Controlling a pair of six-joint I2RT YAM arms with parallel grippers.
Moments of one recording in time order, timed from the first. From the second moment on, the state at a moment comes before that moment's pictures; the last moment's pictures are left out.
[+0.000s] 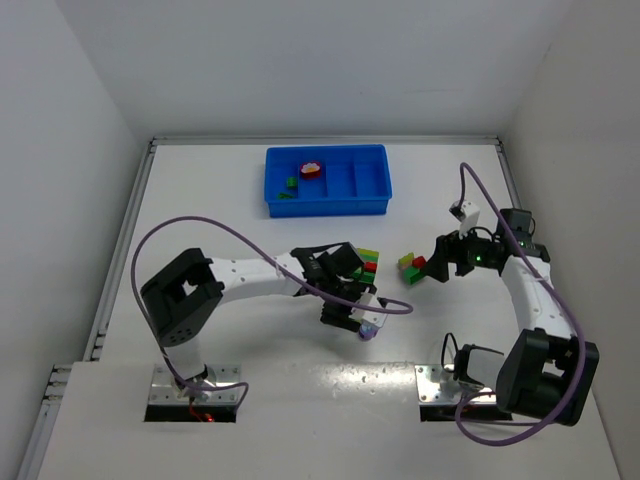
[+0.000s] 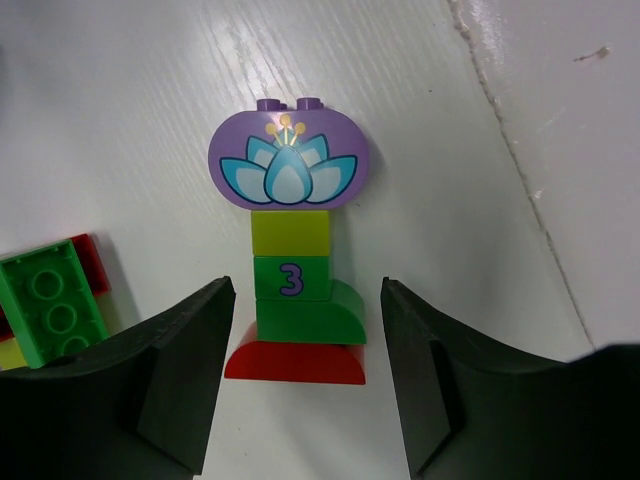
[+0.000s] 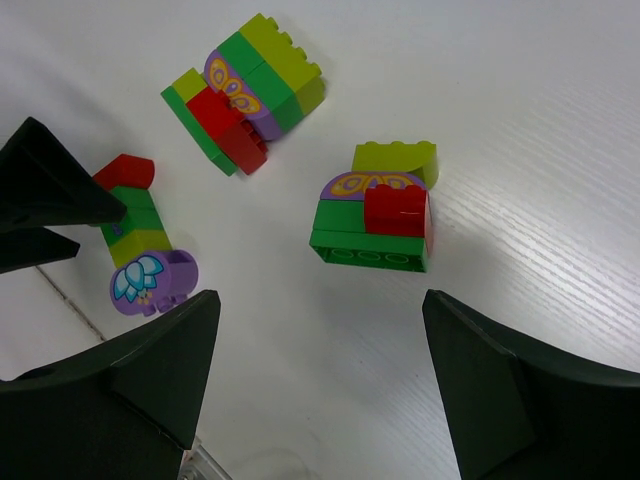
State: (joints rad) left arm -1.02 1.73 1.11 -0.45 0.48 0.91; right arm -0.26 1.16 0.71 -0.61 -0.81 -0.51
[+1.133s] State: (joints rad) left arm -1.02 1.85 1.14 -0.42 0.44 0.91; right arm -0.27 1.16 0.71 -0.62 -0.81 -0.53
